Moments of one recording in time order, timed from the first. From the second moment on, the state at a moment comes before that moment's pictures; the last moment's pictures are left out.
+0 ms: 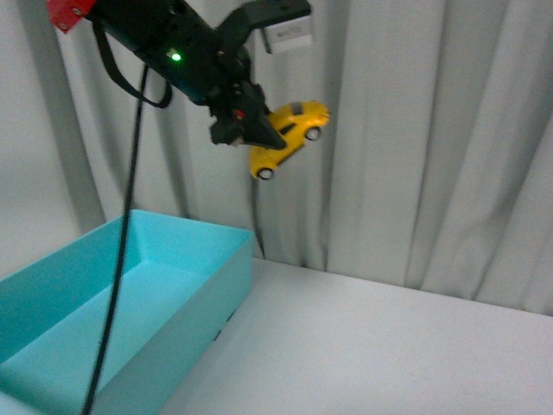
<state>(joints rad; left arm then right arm) -0.01 1.79 1.55 -0.50 0.36 0.97 0.00 0.00 0.01 0.00 0.00 -0.01</state>
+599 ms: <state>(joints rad) 0.28 1.77 1.21 -0.56 0.06 0.54 0.00 0.00 0.01 0.00 0.00 -0.01</state>
